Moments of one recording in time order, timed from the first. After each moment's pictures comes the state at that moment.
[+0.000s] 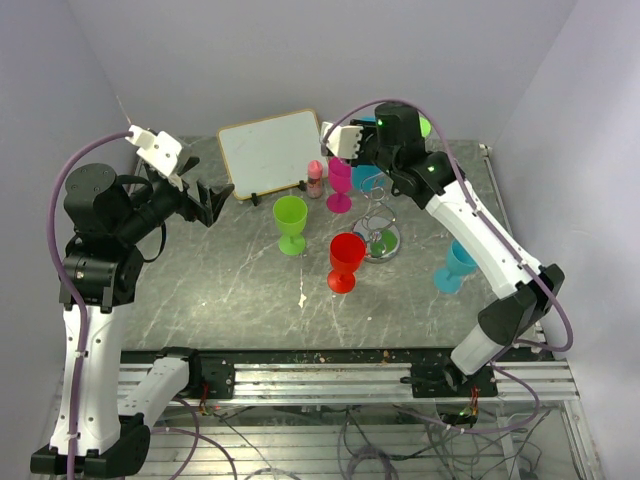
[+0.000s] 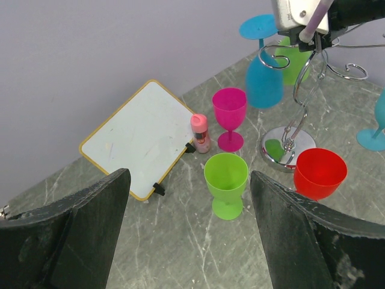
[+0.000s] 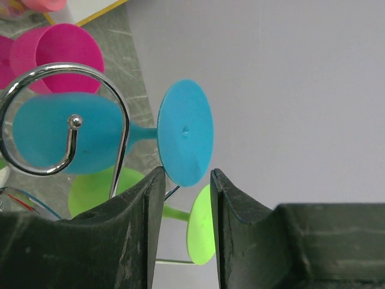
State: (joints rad) left arm -0.08 0.88 1.38 -0.54 0.55 0.18; right arm 0.60 1.63 1.79 -0.58 0.23 -1.19
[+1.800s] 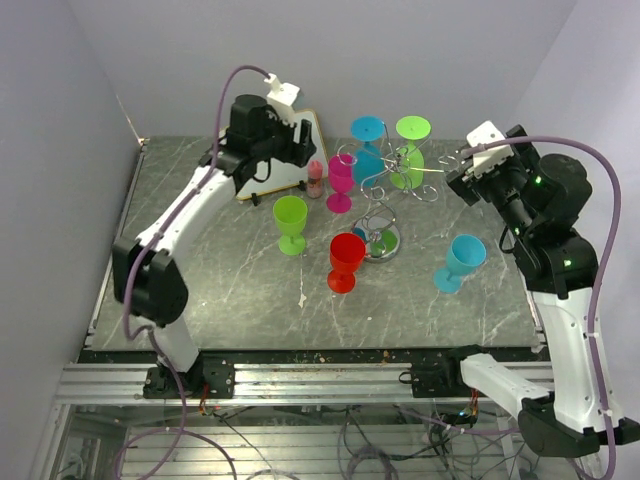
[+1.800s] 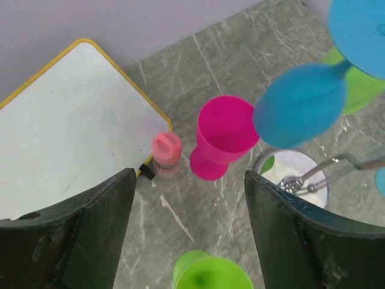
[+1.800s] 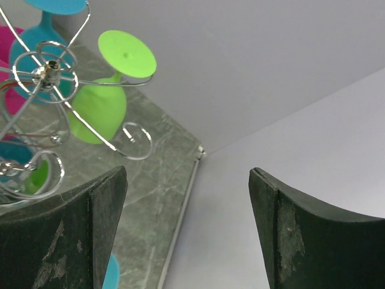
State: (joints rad) left arm -0.42 1.69 1.63 -0.24 0.24 0.00; right arm 0.22 0.99 1.49 -0.60 0.01 -0.76
